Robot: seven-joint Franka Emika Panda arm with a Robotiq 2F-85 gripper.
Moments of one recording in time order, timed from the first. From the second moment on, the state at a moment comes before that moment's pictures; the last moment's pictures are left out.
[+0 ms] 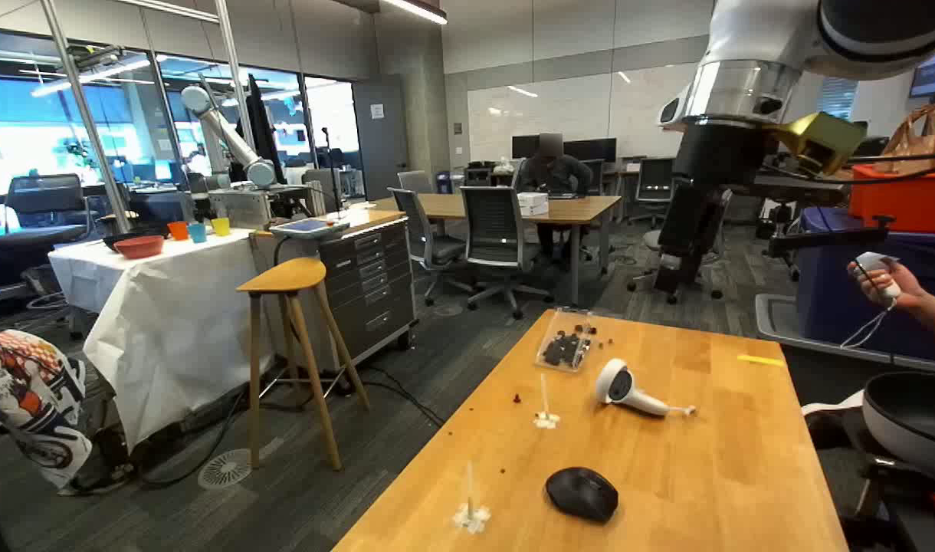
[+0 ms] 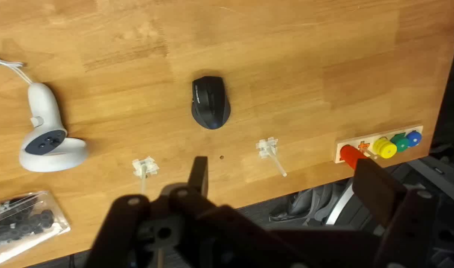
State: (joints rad) arm 0.03 -0.31 -0.02 -2.52 0.23 2.38 0.03
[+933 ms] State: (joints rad) arm 0.03 -0.29 0.02 -2.50 0.14 2.47 0.06
